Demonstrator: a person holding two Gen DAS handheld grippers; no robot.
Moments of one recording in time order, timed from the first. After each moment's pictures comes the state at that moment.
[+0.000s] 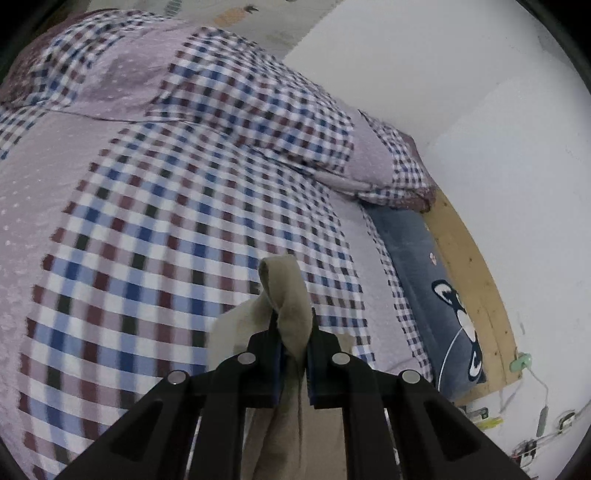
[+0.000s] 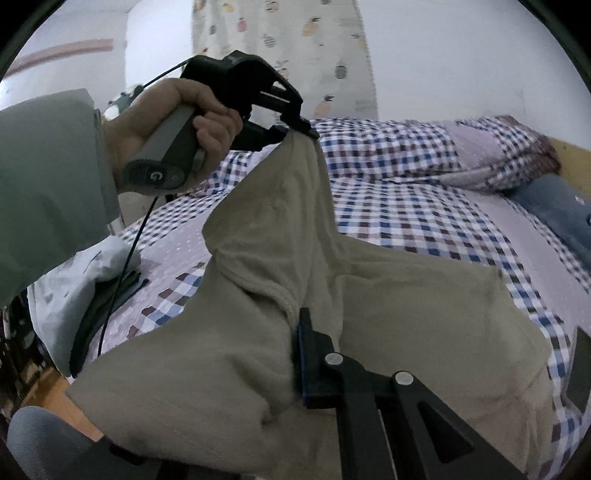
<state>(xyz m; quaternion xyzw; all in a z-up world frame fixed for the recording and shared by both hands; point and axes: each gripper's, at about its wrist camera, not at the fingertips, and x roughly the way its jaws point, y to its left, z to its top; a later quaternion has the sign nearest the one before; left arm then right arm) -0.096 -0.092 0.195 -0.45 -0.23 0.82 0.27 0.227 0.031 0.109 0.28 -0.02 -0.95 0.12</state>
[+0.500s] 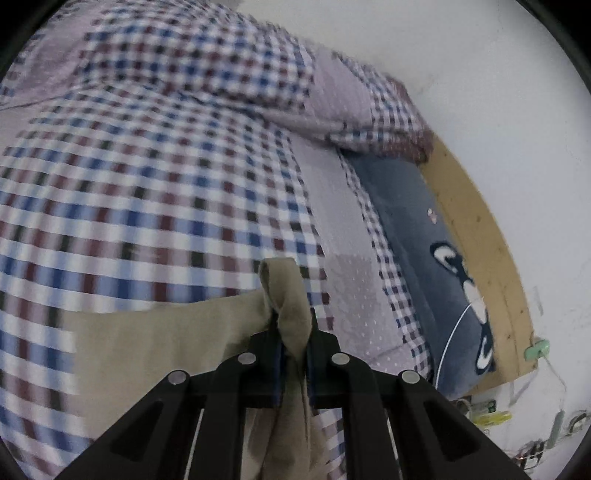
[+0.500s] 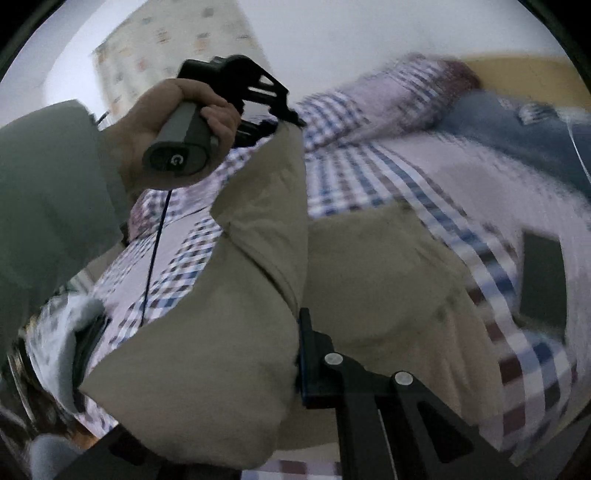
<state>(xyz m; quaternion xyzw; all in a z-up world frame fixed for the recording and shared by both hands) -0.108 0.139 0.157 -0.50 -0.18 0.80 0.28 0.265 0.193 0.083 0.30 -0.19 -0.93 0.03</state>
